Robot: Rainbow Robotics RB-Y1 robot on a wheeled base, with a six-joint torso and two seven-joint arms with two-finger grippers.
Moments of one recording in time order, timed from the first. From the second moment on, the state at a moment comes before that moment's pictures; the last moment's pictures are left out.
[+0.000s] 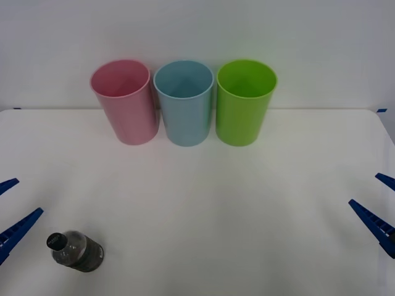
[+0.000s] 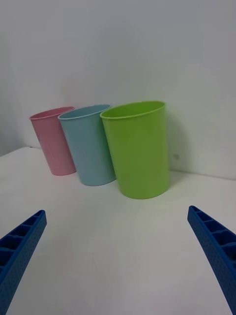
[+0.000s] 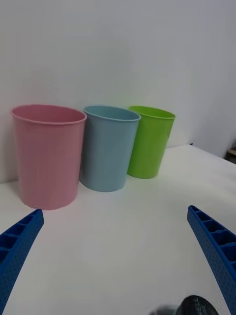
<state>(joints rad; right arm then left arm) 0.35 -0.40 -0.52 -1.66 0.96 -1.22 0.00 0.42 0.51 0.53 -1.66 -0.85 -1.25 0.00</state>
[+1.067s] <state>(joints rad) 0.35 -0.40 -0.52 -1.66 0.96 -1.22 0.00 0.55 0.81 0.50 -1.48 -0.80 -1.35 -0.12</state>
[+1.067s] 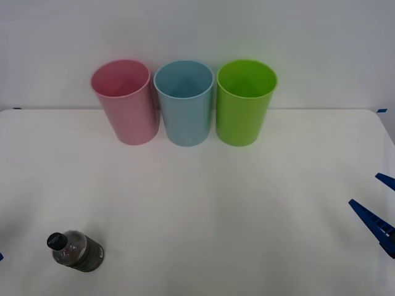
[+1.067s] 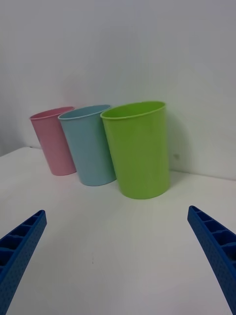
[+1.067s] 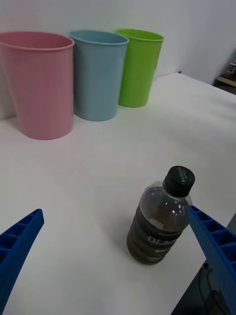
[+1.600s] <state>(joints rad) 0.35 -0.40 -0.52 -1.66 0.96 -1.22 0.00 0.48 0.89 0.36 -1.34 -0.82 -1.35 -0.35</state>
